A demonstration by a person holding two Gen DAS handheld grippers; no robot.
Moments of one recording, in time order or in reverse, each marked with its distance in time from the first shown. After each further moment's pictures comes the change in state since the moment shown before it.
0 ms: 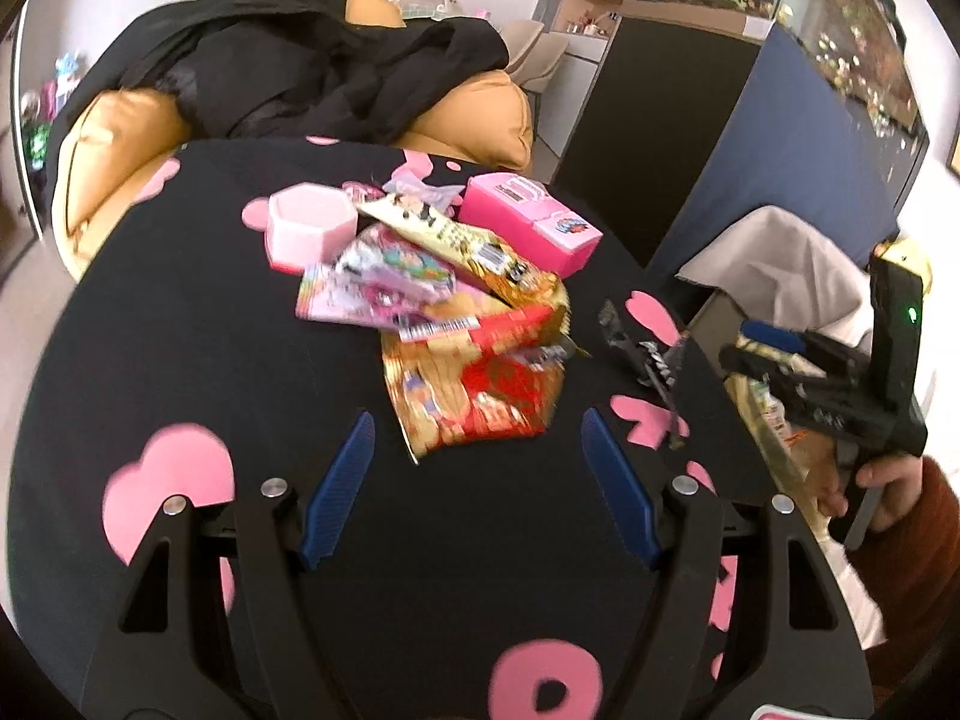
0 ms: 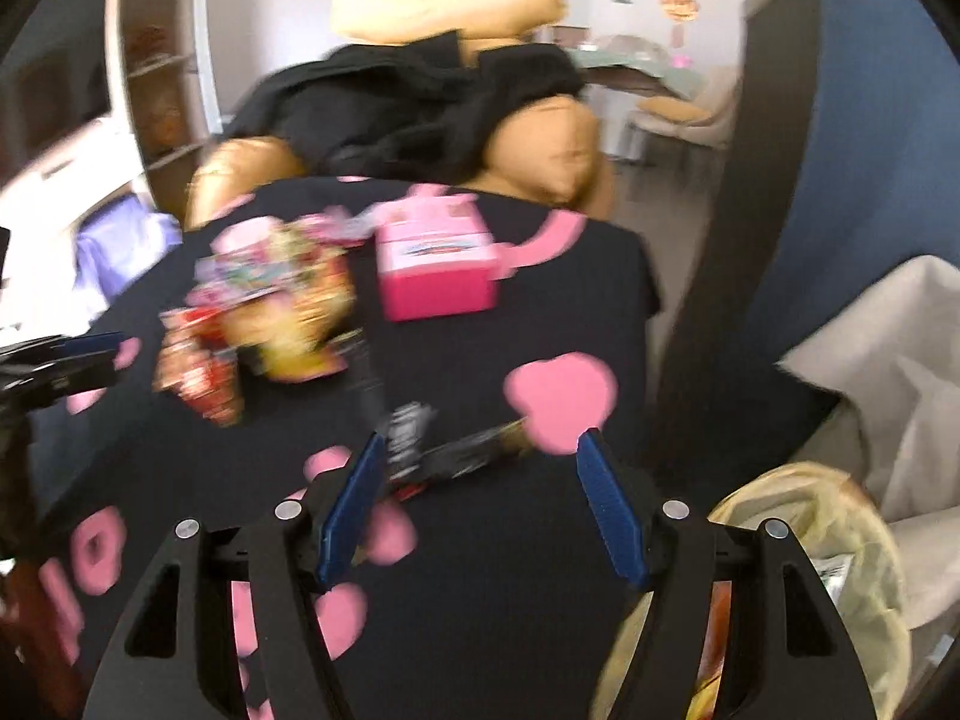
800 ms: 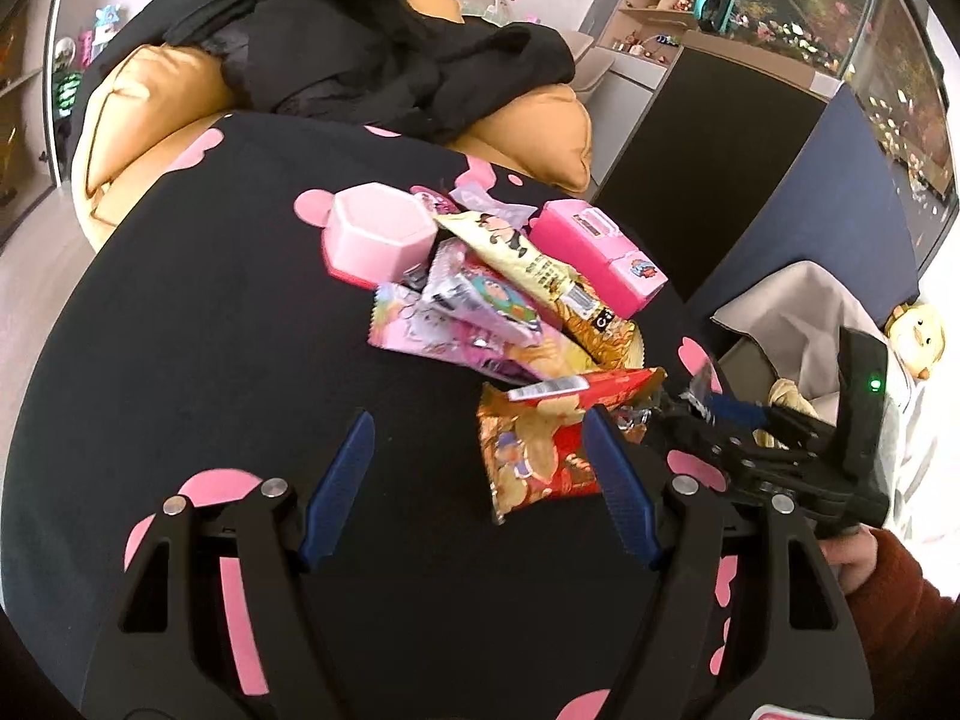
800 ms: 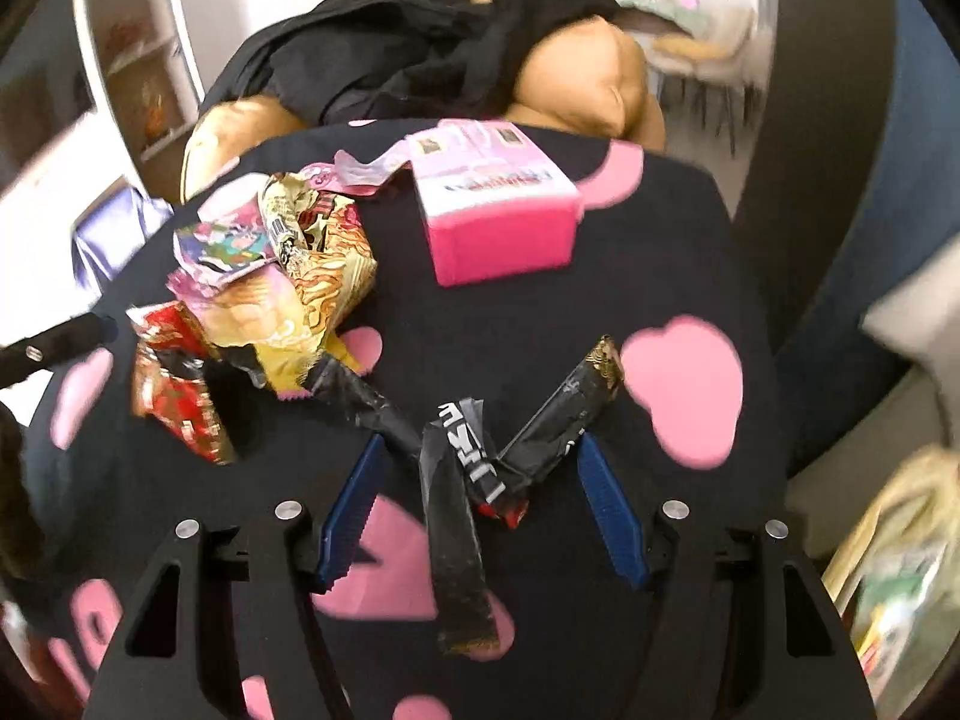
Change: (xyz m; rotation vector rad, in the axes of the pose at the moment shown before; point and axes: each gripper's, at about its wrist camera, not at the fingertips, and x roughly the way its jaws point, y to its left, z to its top) left arm 0.011 0.048 0.011 -0.137 -0.007 0.002; right arm 0.060 0.042 0.003 0.021 0.117 0.069
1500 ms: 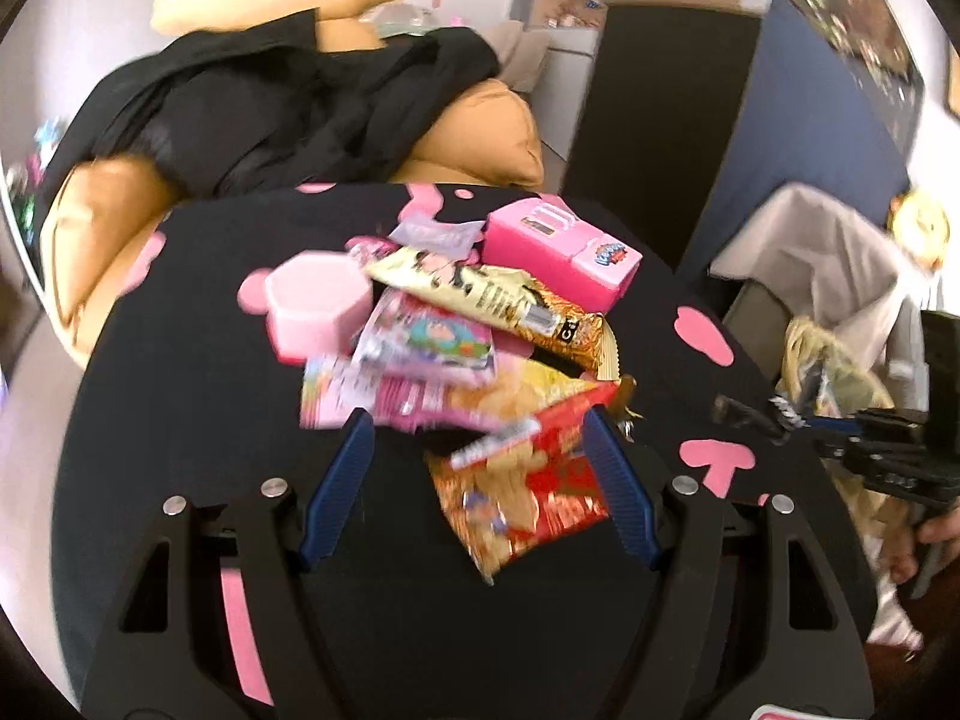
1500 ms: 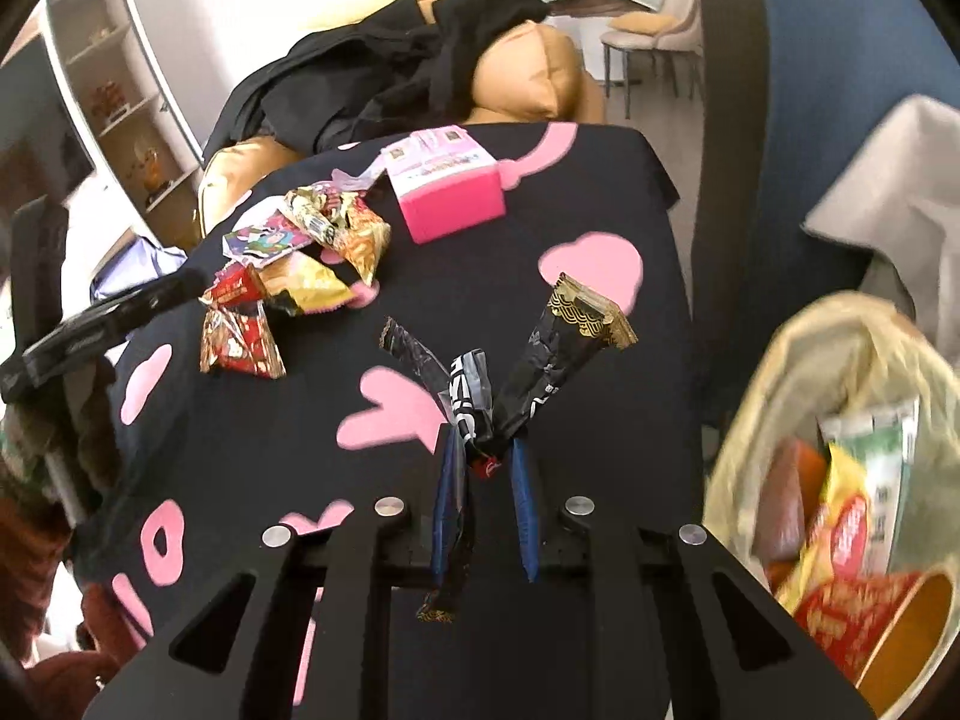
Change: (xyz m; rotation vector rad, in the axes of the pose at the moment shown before) left arm 0.022 -0.041 0.020 0.298 -0.005 0.042; right arm -0.075 -0.044 -0.060 0.195 0.003 0.093
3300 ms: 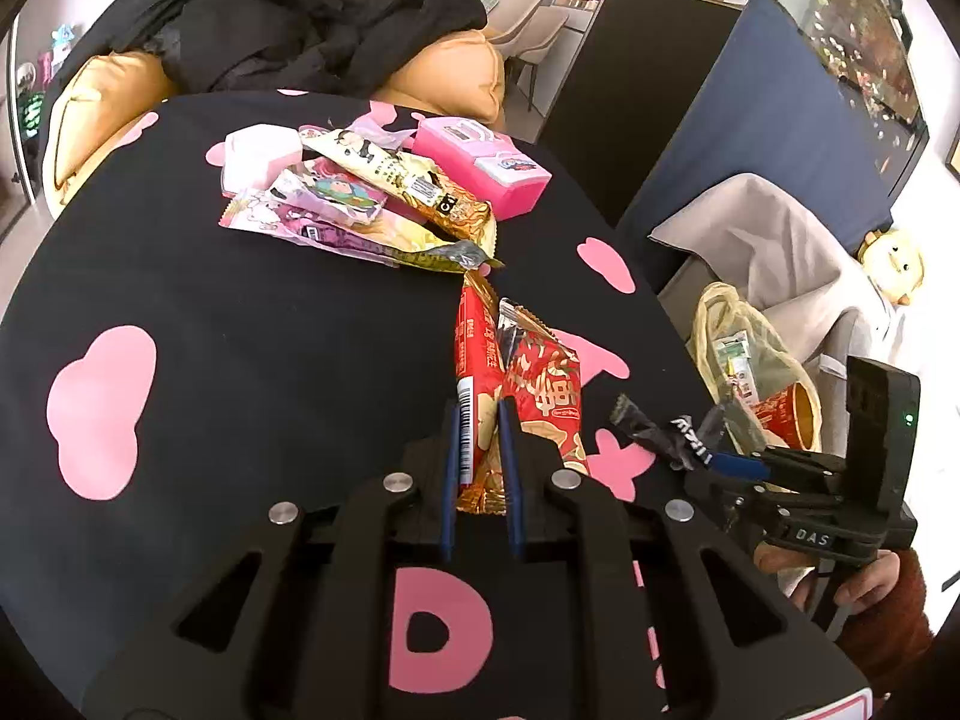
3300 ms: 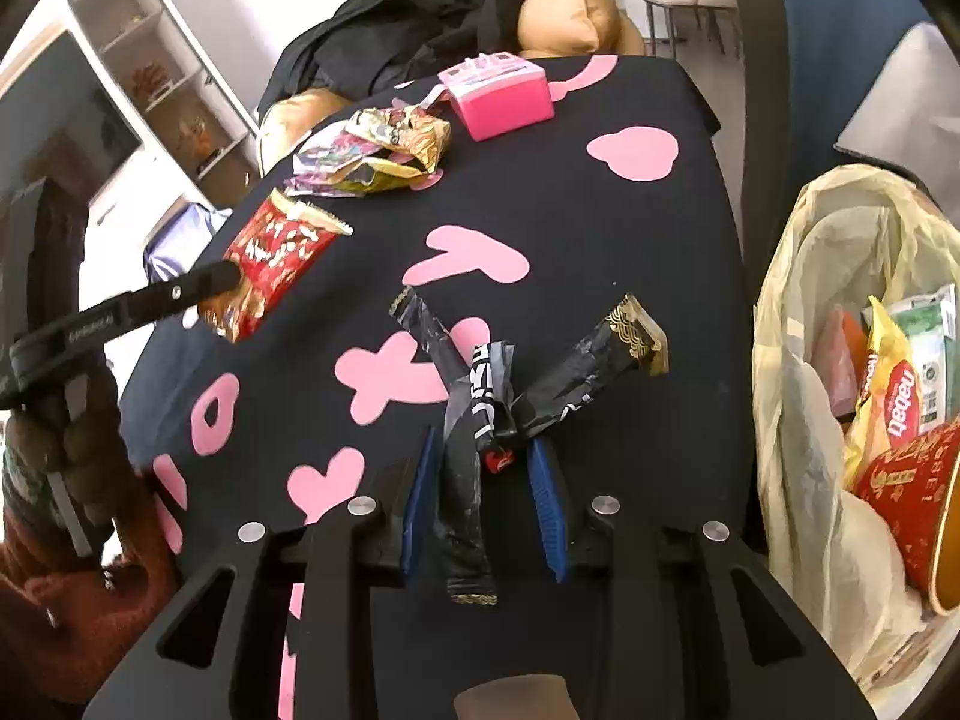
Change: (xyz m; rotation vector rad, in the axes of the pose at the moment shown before) left arm -0.044 -0.065 -0.060 -0.205 0.082 -0.090; right arm -0.013 0.001 -0.055 -0.009 0.098 0.153
